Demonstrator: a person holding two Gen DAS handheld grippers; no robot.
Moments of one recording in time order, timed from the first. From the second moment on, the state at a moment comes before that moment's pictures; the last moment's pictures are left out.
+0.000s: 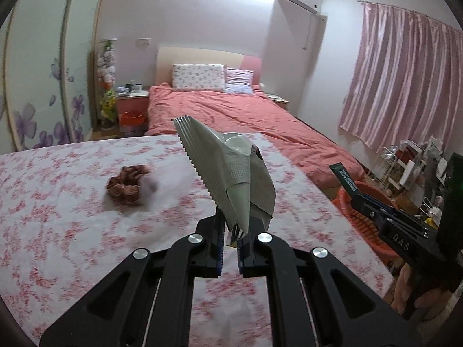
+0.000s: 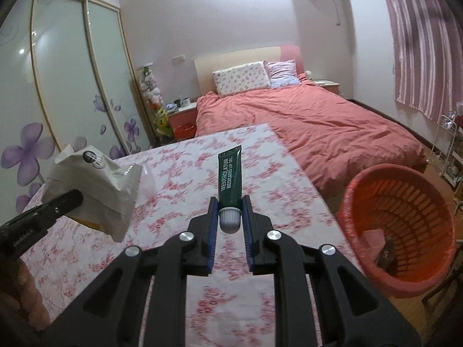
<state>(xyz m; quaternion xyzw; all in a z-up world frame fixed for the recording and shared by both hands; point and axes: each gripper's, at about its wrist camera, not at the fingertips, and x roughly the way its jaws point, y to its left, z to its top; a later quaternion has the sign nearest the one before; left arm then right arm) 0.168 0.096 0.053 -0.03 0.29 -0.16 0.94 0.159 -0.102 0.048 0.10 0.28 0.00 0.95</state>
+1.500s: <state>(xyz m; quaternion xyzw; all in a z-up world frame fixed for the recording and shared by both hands) 0.183 -0.197 0.028 0.04 0.34 -0.39 0.86 0.099 -0.342 0.018 0.21 0.22 -0.19 0.93</state>
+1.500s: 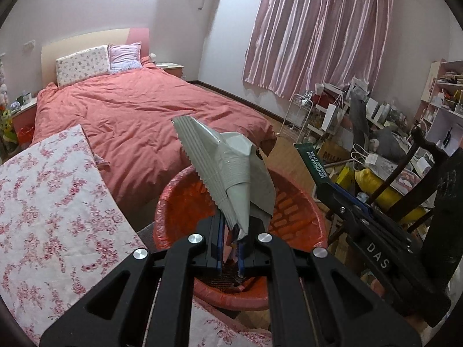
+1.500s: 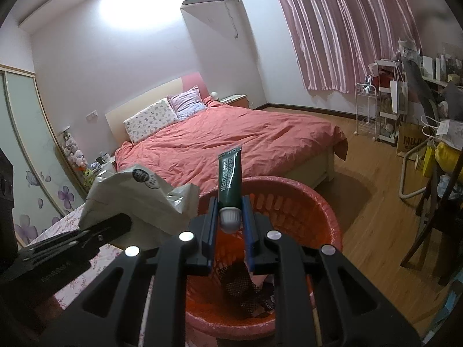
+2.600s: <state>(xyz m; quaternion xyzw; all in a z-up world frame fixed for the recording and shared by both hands) 0.196 -0.179 0.002 0.06 0.39 -0.33 0.86 0.106 -0.348 0.002 0.24 0.24 -0.20 0.92</state>
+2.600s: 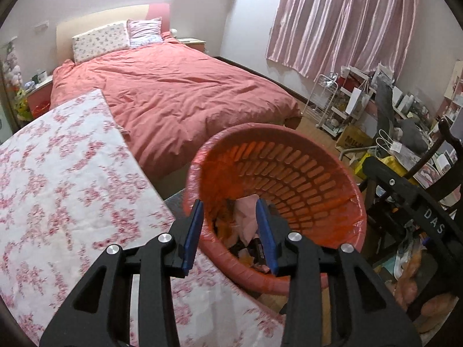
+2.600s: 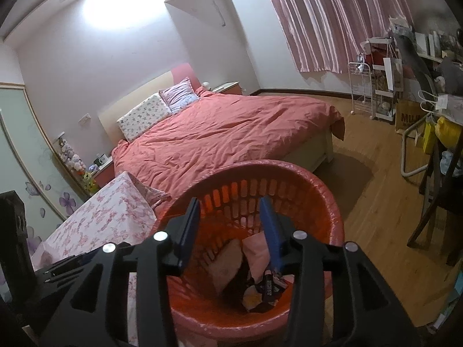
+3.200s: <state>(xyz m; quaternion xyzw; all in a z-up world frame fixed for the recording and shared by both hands) 0.196 0.004 0.021 0.01 0.37 -0.16 0.92 0.154 -0.205 0.036 0.18 0.27 -0.06 0.94</state>
